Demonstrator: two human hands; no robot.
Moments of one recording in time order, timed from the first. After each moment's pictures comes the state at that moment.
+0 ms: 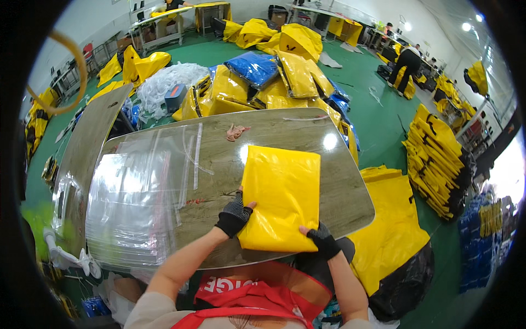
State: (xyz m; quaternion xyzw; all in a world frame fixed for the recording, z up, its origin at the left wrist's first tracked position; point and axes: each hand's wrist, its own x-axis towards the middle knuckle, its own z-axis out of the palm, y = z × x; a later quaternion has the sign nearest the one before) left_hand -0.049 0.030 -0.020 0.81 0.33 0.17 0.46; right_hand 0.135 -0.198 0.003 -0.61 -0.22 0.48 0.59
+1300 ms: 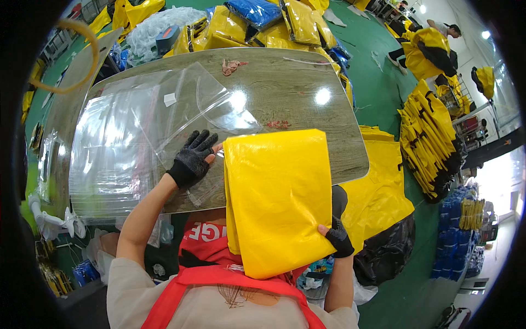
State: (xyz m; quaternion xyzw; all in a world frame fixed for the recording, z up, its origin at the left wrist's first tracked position) left_hand -0.153 0.057 -0.034 0.98 0.14 0.13 0.10; right_hand 0.074 -0.346 0.047 -0.65 -0.13 0.47 0.58
